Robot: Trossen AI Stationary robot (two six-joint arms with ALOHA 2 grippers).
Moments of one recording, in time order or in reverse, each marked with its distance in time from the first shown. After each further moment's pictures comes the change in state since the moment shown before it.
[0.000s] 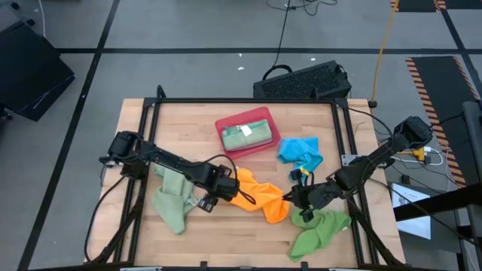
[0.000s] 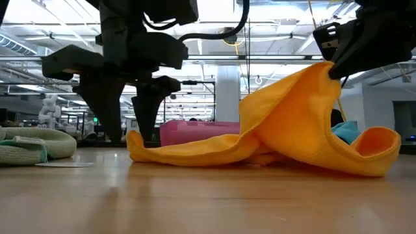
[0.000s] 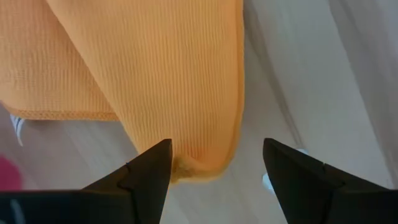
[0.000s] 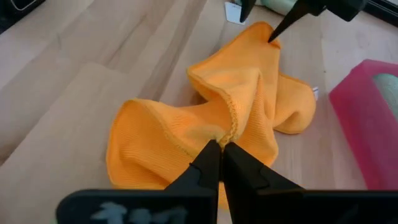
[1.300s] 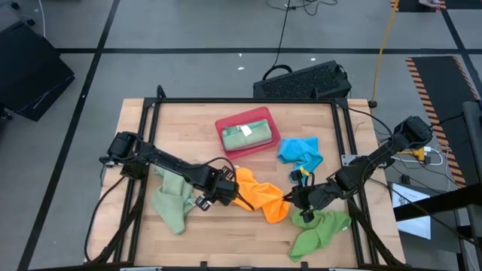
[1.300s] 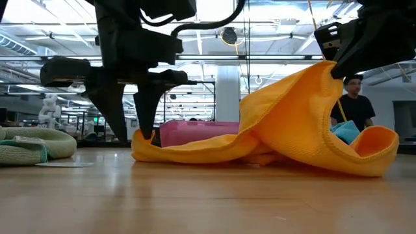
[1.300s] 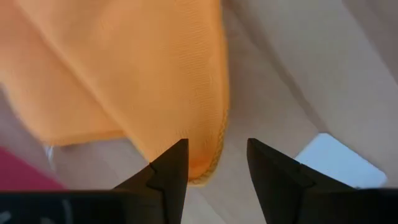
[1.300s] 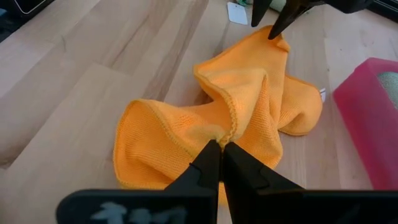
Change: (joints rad) left arm -0.016 -0.001 0.000 0.010 -0.089 0.188; right arm 0.003 0.000 0.000 -0.003 -0.003 0.017
